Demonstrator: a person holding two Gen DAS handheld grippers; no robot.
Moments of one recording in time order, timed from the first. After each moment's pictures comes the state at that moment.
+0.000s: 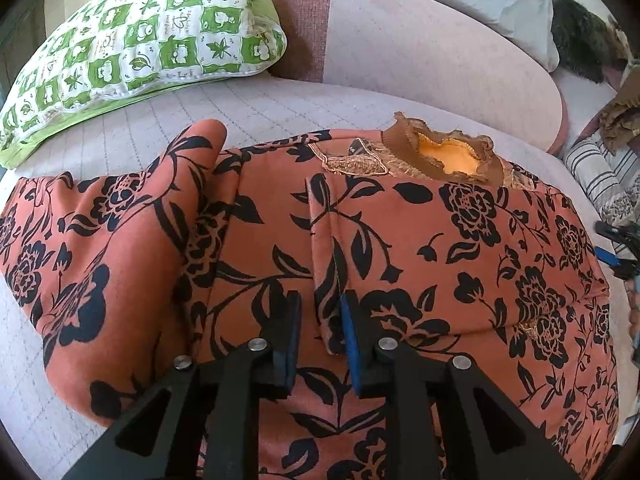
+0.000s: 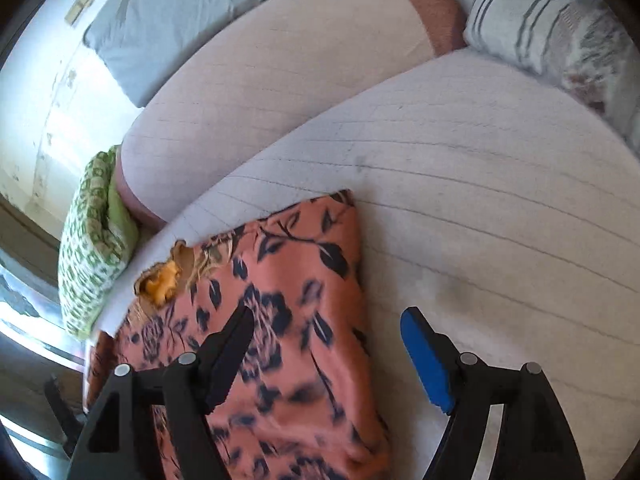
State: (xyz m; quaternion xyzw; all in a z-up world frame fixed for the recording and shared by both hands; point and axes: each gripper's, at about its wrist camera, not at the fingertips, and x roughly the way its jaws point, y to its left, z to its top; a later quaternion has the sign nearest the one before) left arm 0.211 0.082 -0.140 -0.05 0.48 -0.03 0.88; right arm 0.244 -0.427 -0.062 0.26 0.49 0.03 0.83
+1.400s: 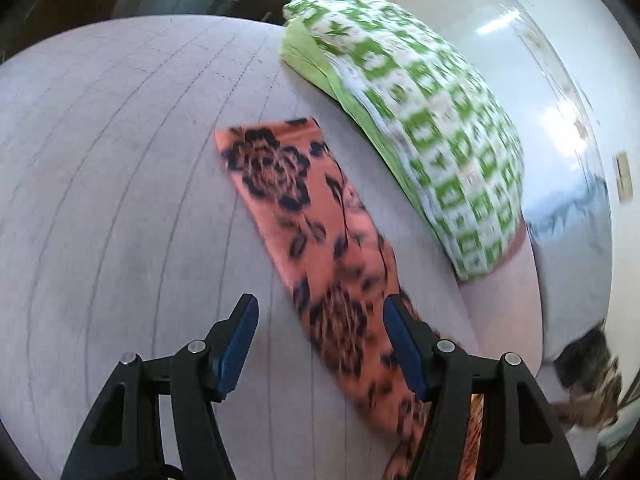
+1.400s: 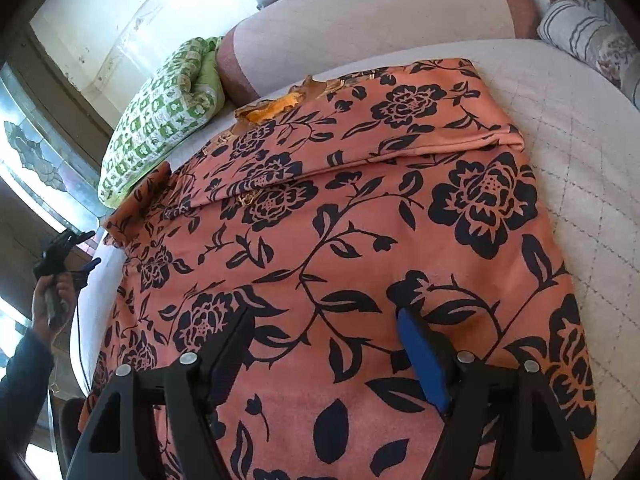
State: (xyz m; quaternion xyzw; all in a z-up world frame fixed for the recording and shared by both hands) left arm 0.139 0.415 -0.135 -0.47 0.35 0.11 0.80; right arm 0.051 -0.308 -0.055 0.16 0.50 0.14 0.84
